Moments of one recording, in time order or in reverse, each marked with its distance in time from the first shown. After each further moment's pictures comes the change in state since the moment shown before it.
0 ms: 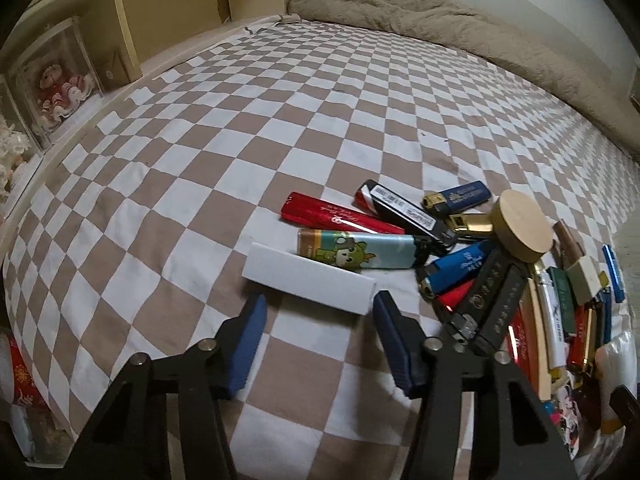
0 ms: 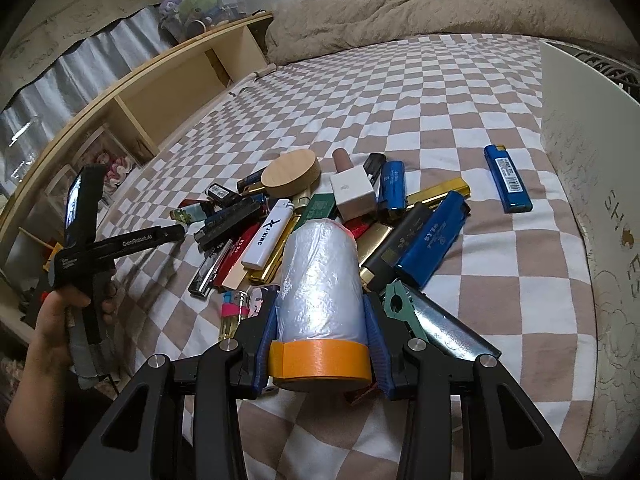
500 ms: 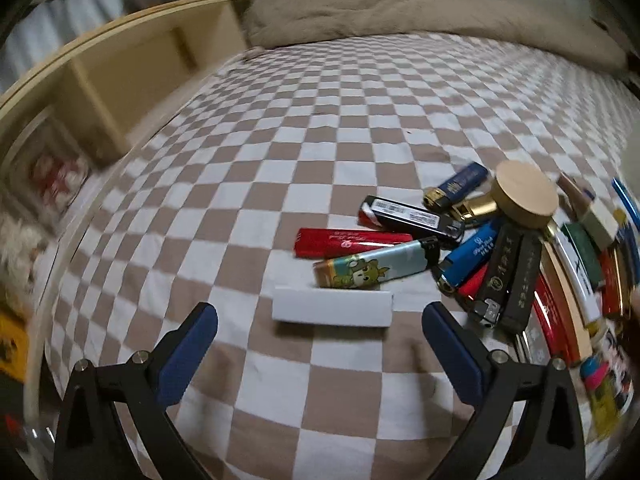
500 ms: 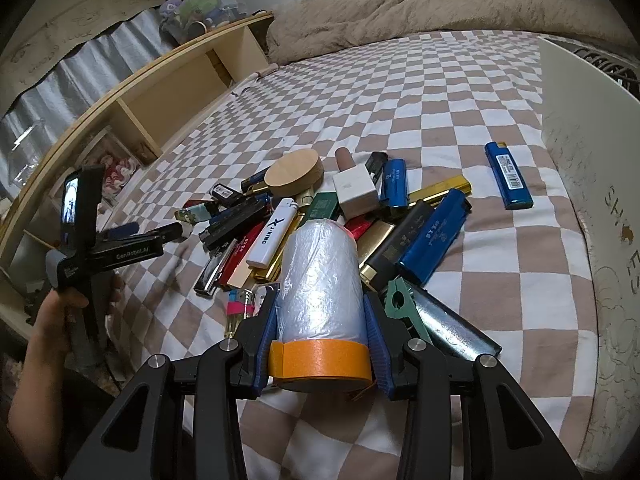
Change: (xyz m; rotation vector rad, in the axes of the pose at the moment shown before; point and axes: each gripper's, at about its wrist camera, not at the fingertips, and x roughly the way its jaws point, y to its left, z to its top) left arm -0.004 -0.013 0.007 0.296 -0.061 0.083; right arm 0.001 -0.004 0.000 0.012 0.016 0.026
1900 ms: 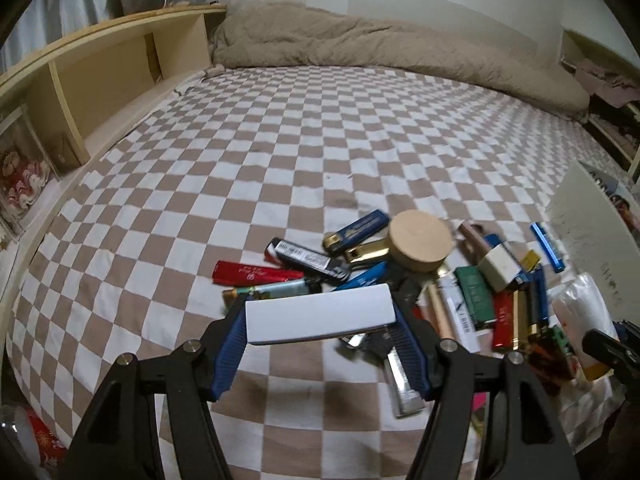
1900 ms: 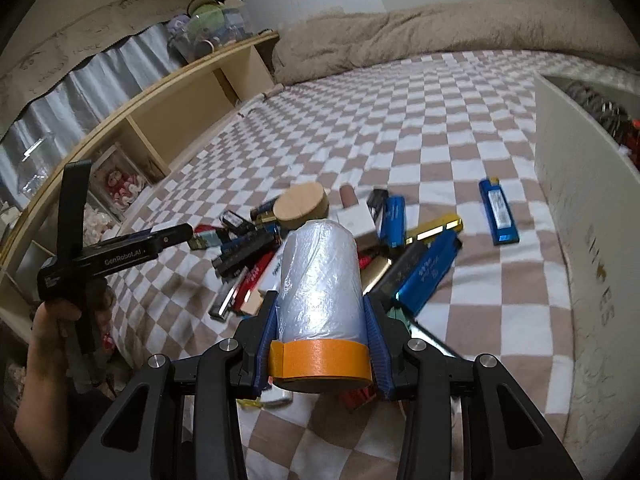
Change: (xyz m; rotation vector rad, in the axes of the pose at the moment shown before) left arm -0.066 -0.024 0.014 -0.105 -0.085 -0.225; right arm -0.034 0.005 0.016 -0.030 -0.090 0.013
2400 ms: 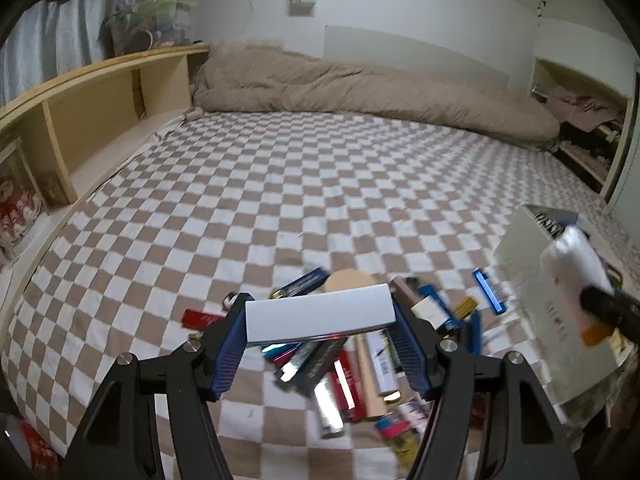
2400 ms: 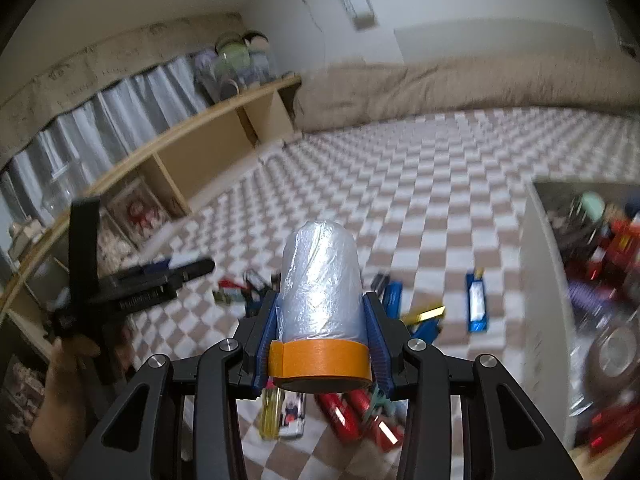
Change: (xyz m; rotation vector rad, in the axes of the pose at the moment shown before) left arm -0.048 -0.038 0.033 0.001 -0.138 -0.100; right arm -0.067 0.002 0.054 -0.068 -0.152 0.033
